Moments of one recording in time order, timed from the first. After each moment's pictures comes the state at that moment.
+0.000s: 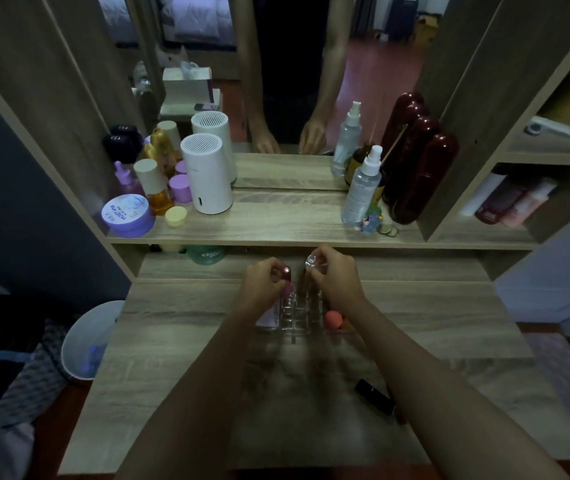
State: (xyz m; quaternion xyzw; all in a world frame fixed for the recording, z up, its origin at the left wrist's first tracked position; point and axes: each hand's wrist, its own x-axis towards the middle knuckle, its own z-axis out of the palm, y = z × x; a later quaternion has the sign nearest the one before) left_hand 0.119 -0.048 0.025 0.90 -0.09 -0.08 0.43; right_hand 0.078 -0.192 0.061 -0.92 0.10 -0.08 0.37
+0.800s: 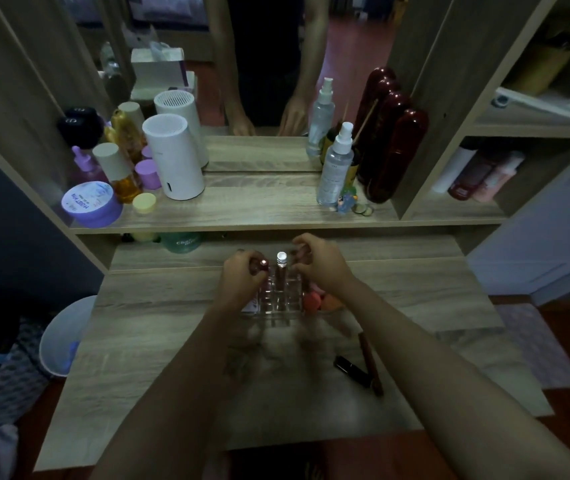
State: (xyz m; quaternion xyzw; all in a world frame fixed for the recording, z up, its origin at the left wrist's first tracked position) left_hand 0.105 -0.053 0.016 0.92 -0.10 -0.04 0.39; right_hand 0.066 -0.213 0.064 -0.94 0.07 0.02 0.33
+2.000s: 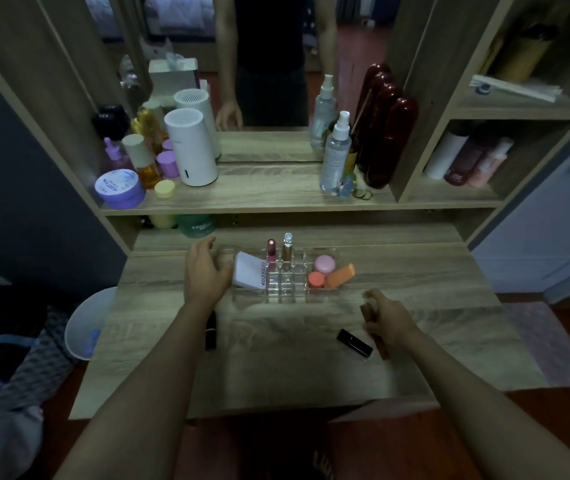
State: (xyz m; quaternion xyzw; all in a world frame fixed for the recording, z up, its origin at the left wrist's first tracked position) left_hand 0.067 0.016 0.024 0.92 0.00 0.05 0.38; right_hand -0.063 -0.290 -0.009 -0.93 0.19 0.15 0.26
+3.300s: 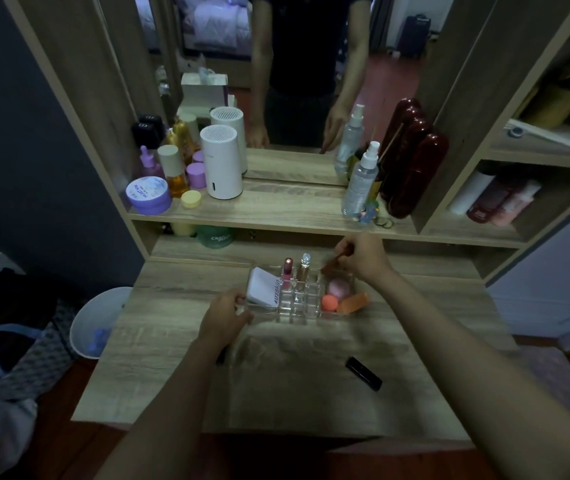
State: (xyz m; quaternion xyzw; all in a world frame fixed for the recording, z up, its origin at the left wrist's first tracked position) left_hand 0.048 0.027 -0.017 0.92 -0.01 -0.09 0.39; right_hand 0.060 -0.229 0.098 -0.94 0.11 -0.01 0.31
